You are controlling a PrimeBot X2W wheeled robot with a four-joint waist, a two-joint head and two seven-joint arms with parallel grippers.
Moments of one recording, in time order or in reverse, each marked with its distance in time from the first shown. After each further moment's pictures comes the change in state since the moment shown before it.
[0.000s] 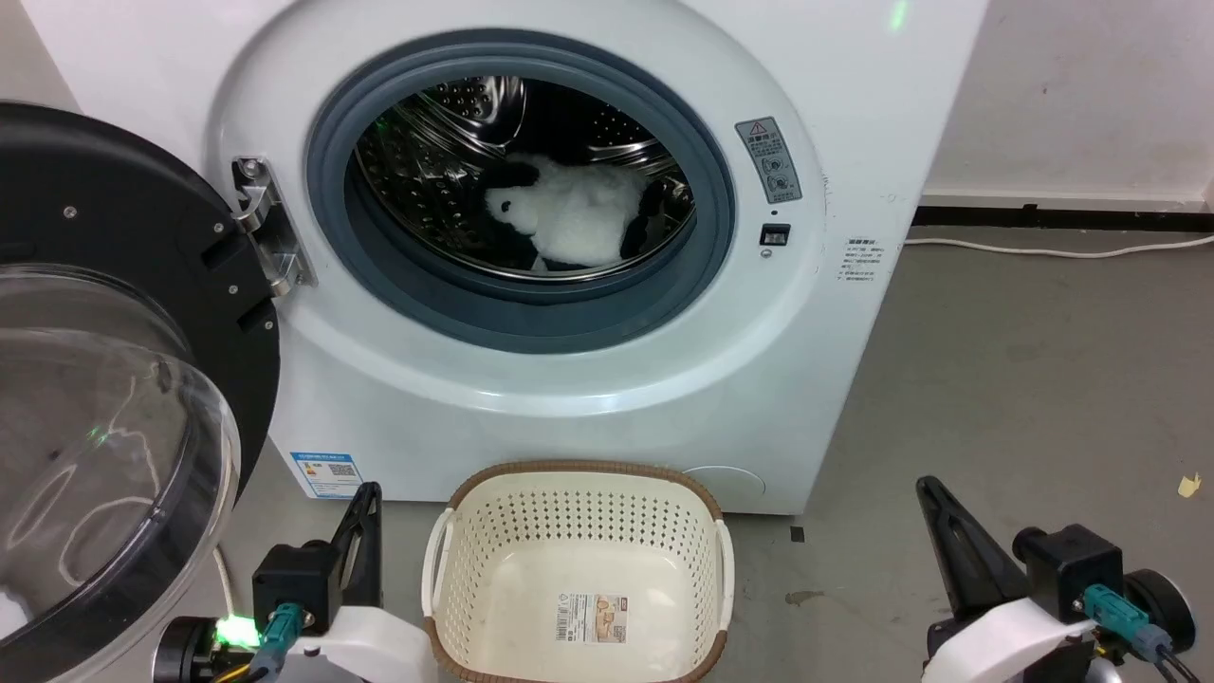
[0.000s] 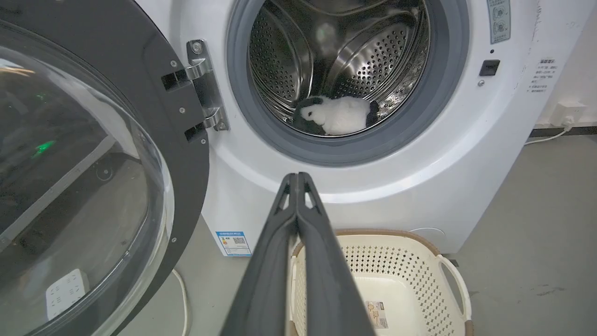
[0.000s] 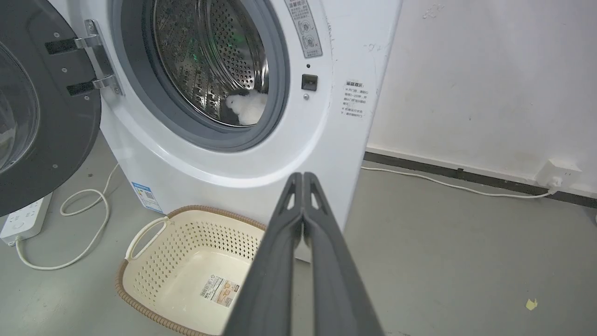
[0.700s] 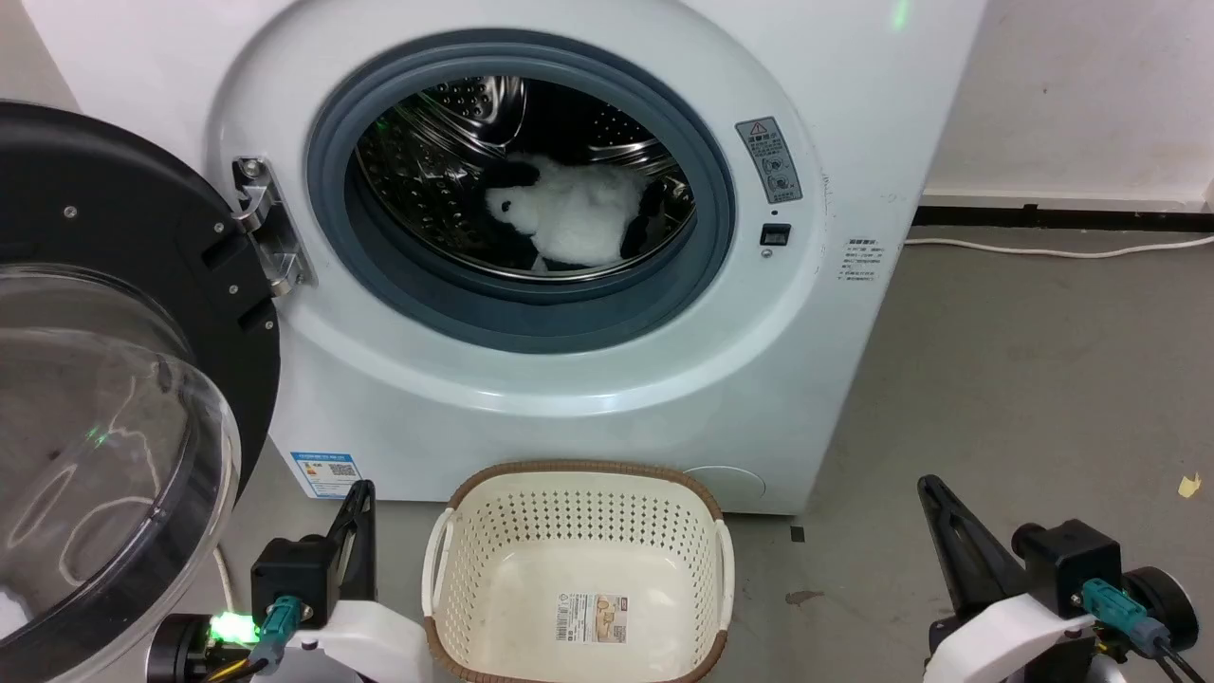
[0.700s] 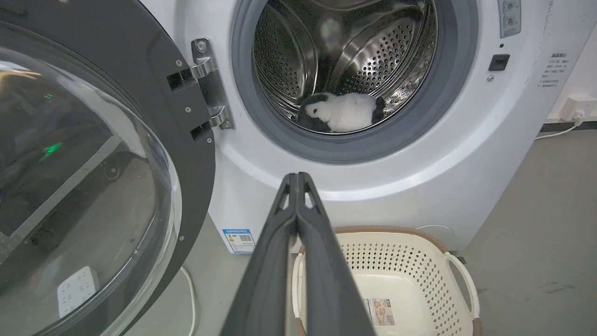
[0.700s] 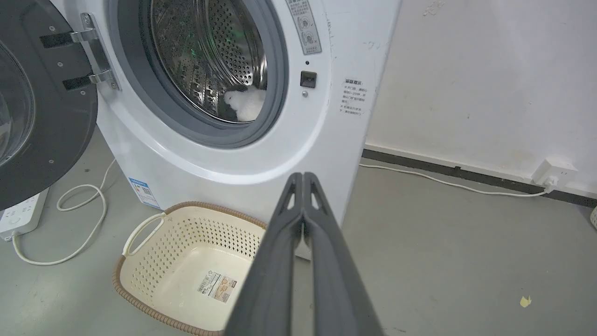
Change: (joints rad) left arm -0.005 -0.006 0.017 -0.007 0.025 -0.002 0.026; right arm -0.004 0.000 -0.003 -0.010 -0.009 0.000 0.026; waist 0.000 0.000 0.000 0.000
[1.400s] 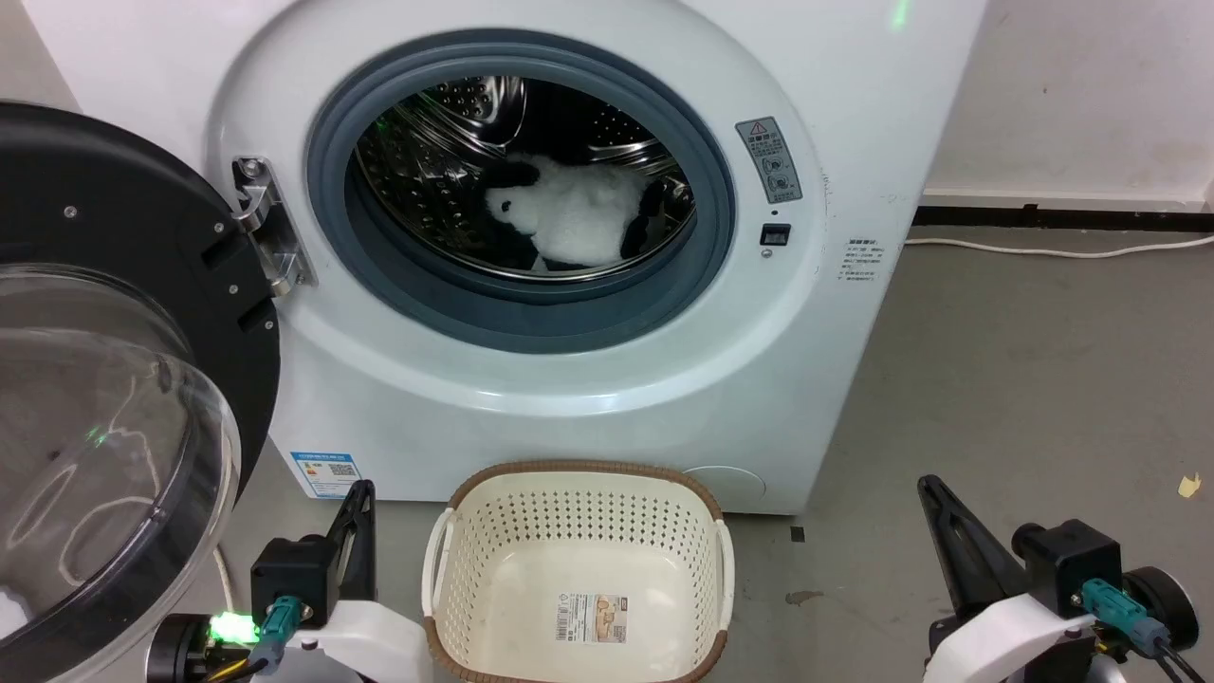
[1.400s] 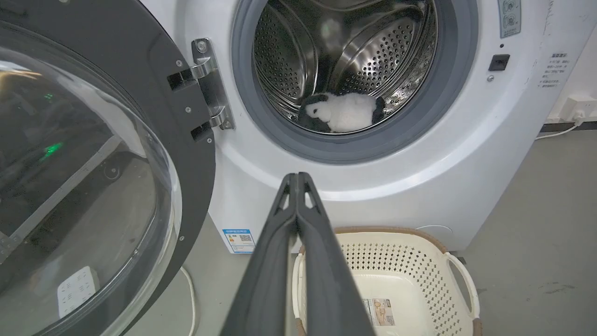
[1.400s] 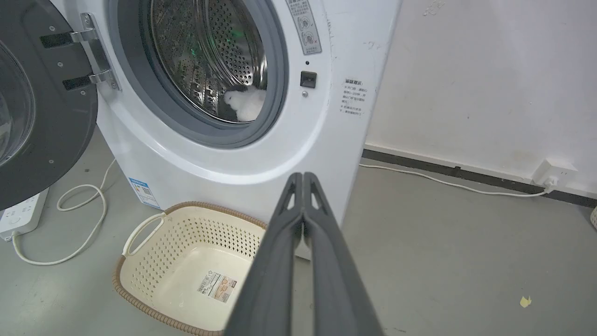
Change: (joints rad) left arm 0.000 0.000 0.000 0.000 0.000 0.000 0.000; right arm 0.000 0.000 -0.001 0.000 0.000 0.000 0.000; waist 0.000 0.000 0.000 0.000
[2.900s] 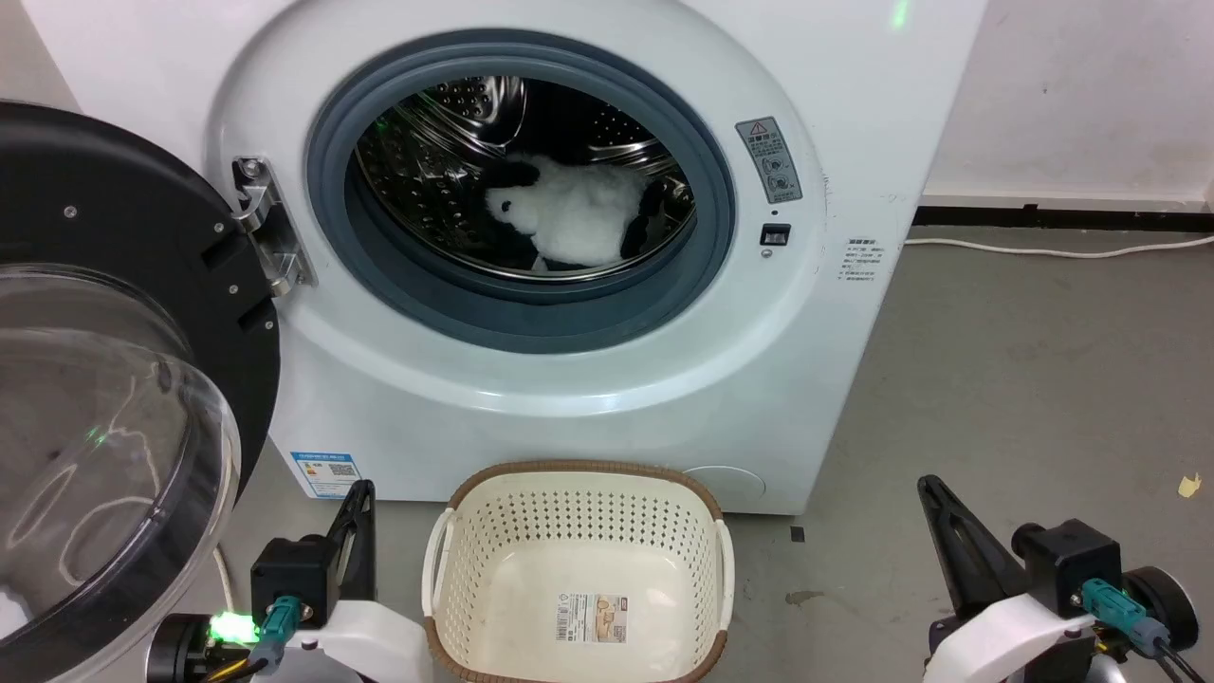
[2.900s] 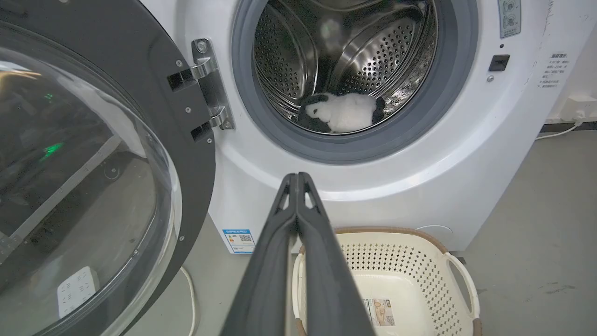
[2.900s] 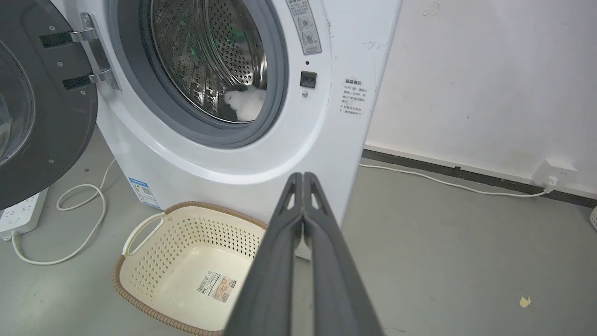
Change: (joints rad) left arm 0.000 0.000 0.001 0.000 0.000 0.000 0.000; right arm 0.000 0.000 0.000 0.000 -0.001 0.000 0.000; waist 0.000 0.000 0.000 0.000
